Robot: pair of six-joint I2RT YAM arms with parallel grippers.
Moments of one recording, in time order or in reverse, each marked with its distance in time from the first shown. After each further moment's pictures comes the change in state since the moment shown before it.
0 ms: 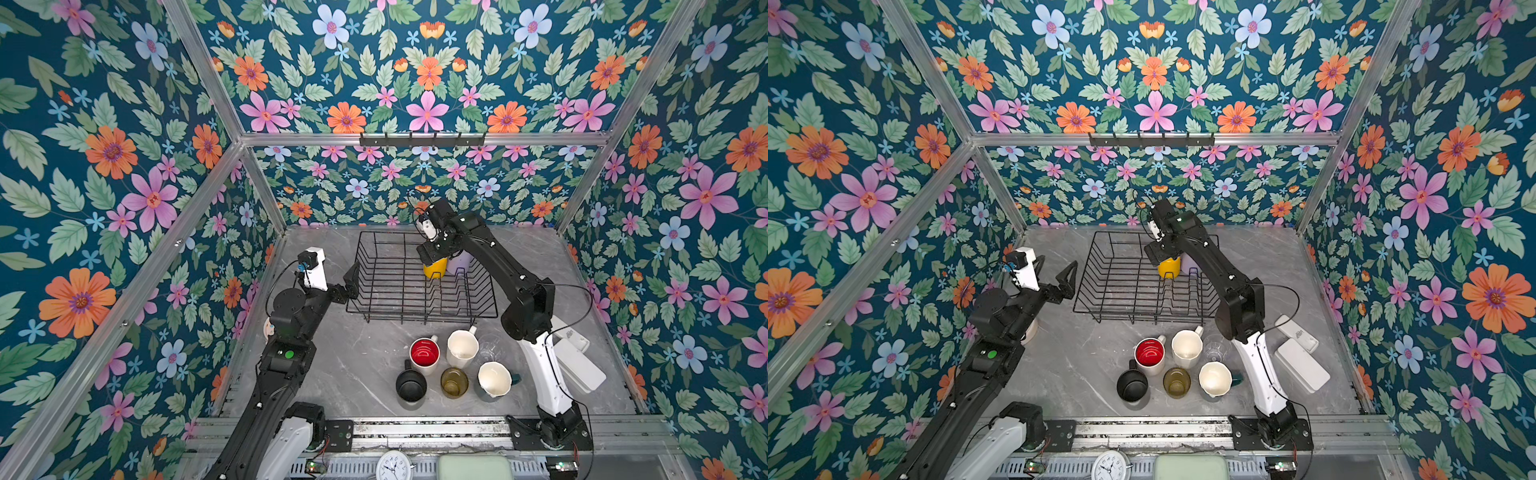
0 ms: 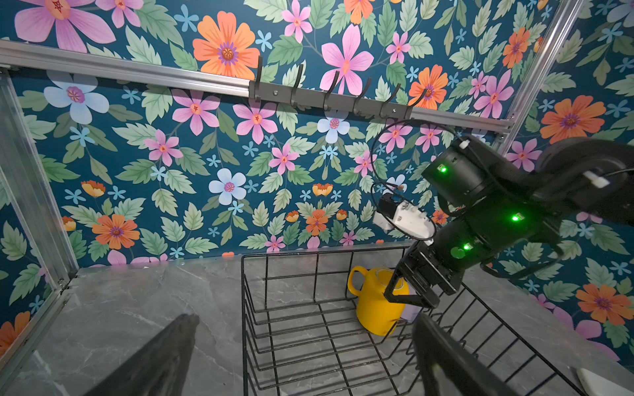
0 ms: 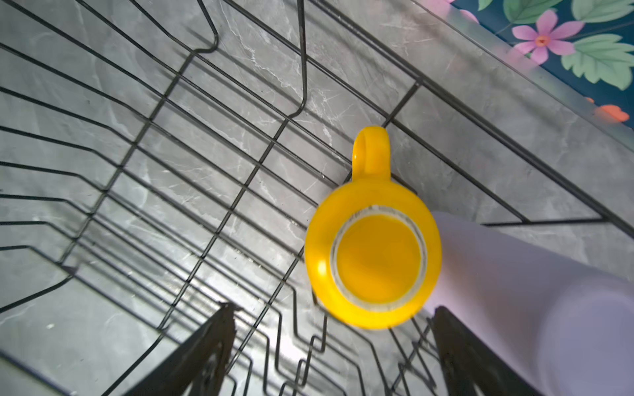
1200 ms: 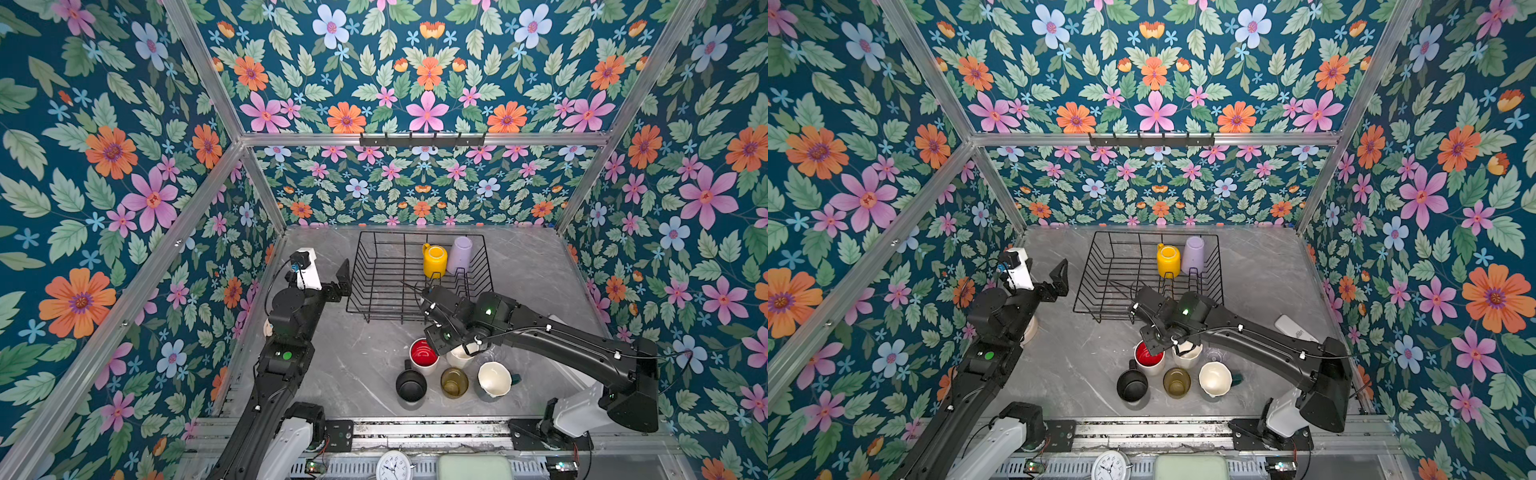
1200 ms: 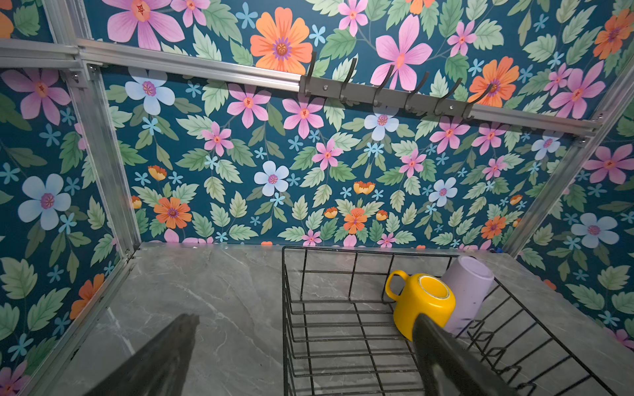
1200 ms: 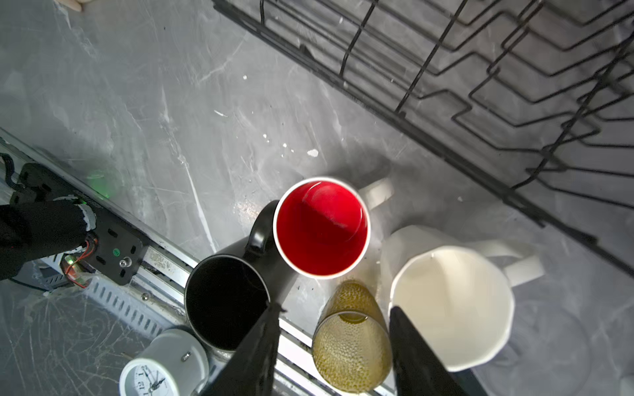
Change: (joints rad) left arm 0.011 -0.013 0.014 -0.075 -0.149 0.004; right arm 0.551 -0.800 -1.020 0.102 0.037 0.578
